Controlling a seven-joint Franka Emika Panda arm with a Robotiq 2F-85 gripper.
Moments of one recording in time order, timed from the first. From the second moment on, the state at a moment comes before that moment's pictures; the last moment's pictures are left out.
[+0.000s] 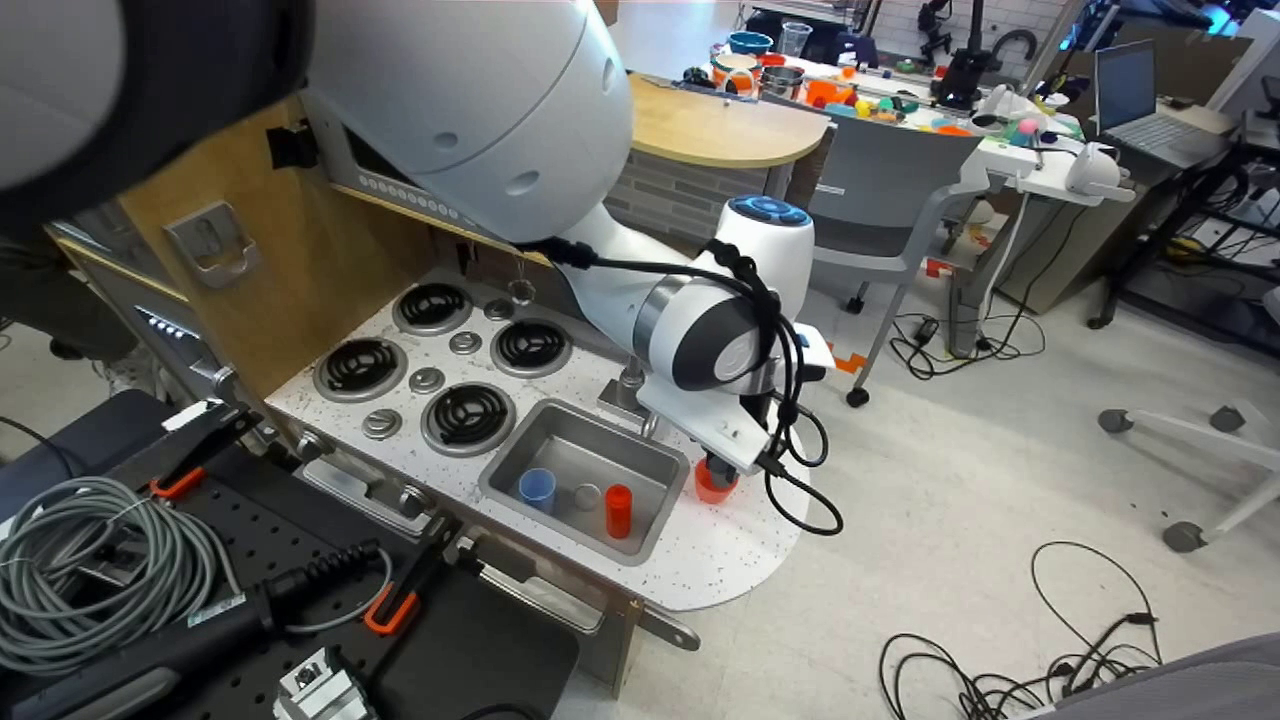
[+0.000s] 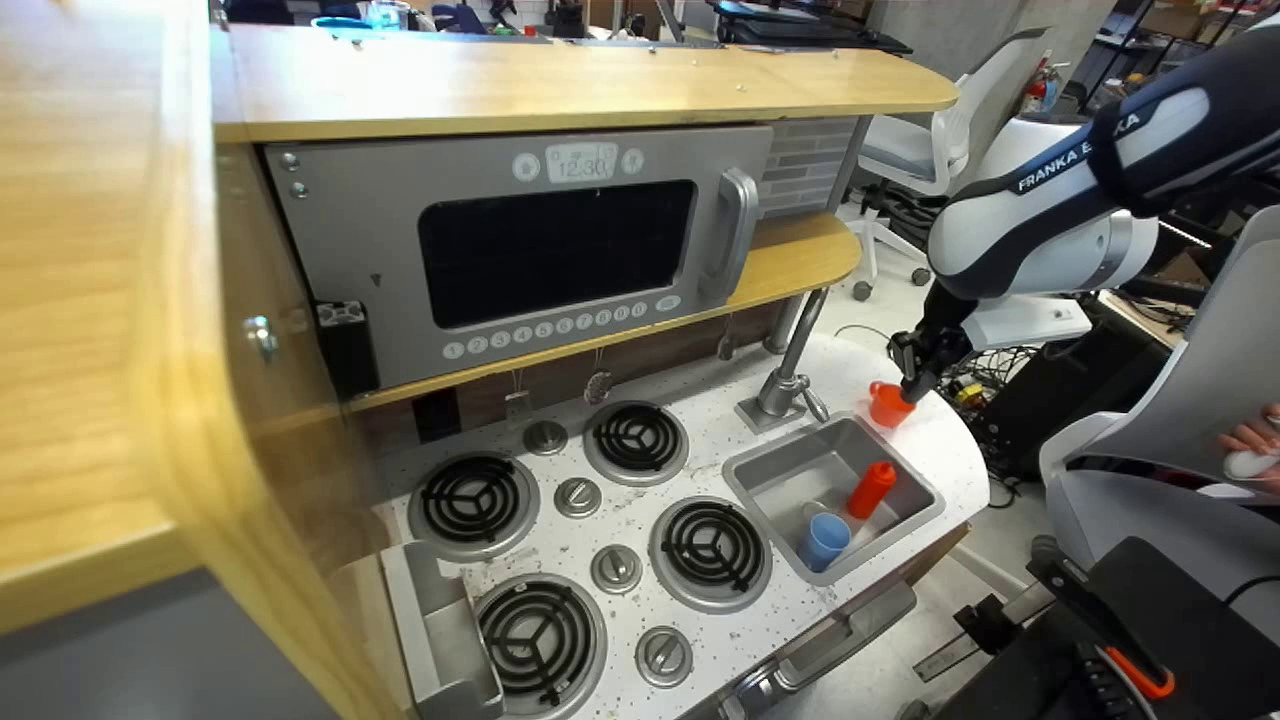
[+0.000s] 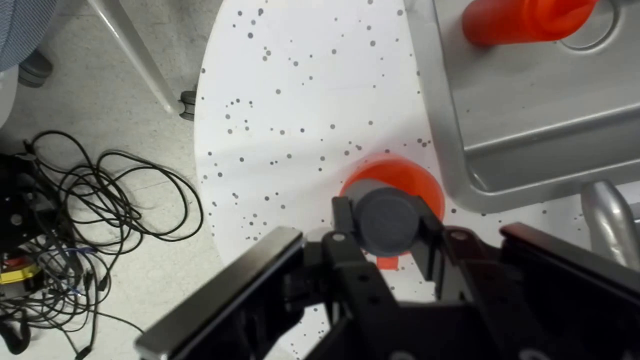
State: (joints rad) arm -0.35 1.03 -0.12 -1.50 -0.05 2.54 -0.13
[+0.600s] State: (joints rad) arm -0.35 1.11 -0.13 -1.42 -0.05 2.54 -0.11
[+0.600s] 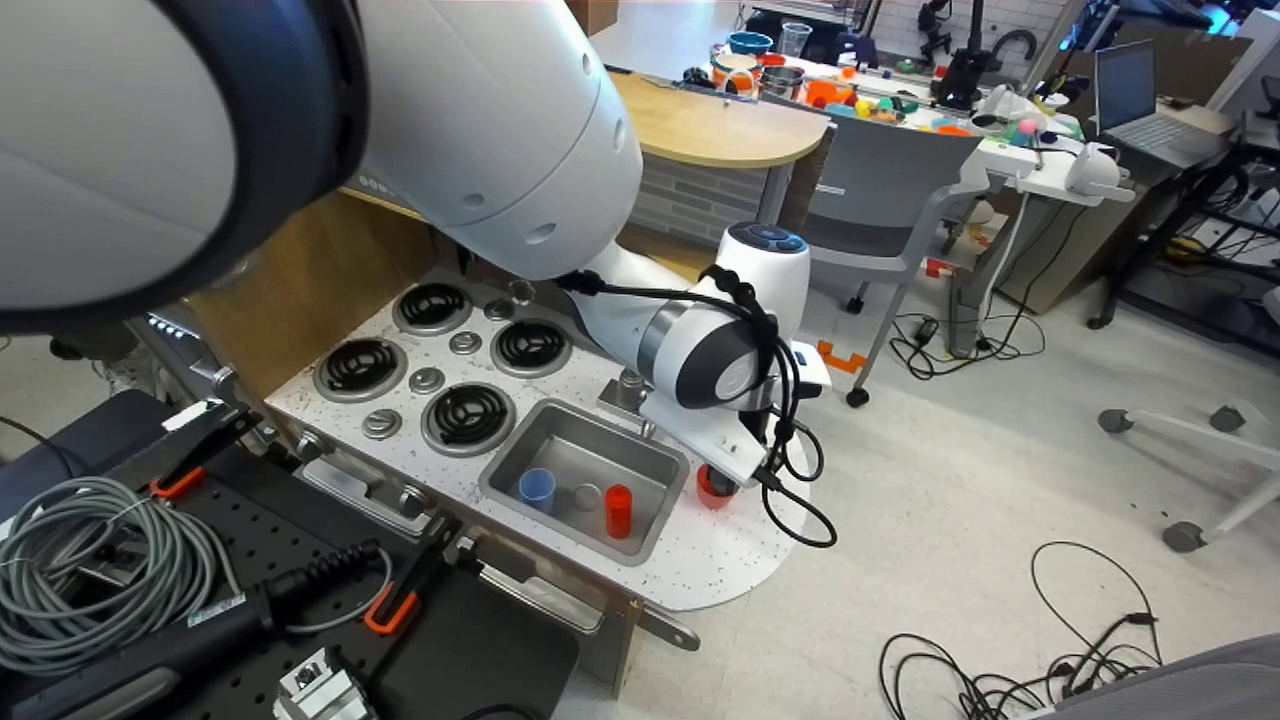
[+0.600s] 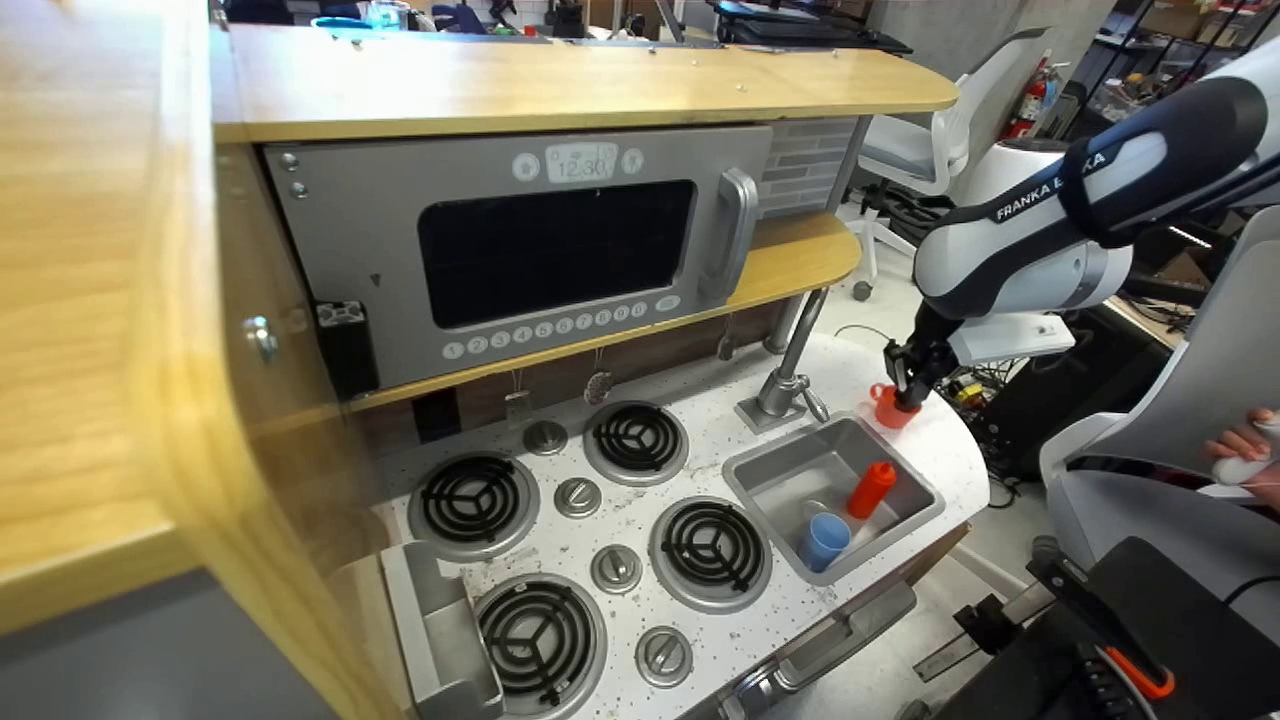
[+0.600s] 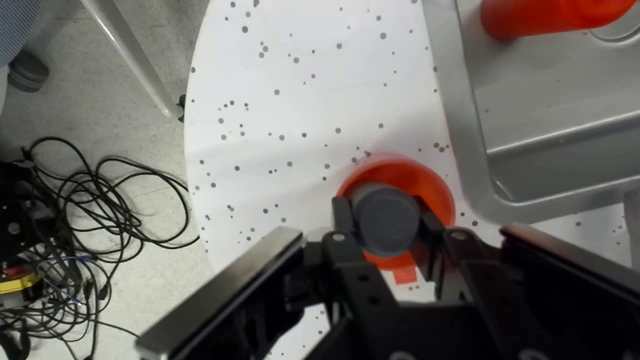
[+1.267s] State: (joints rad) arm -0.34 1.13 -0.12 -1.38 -0.05 2.48 -0.11
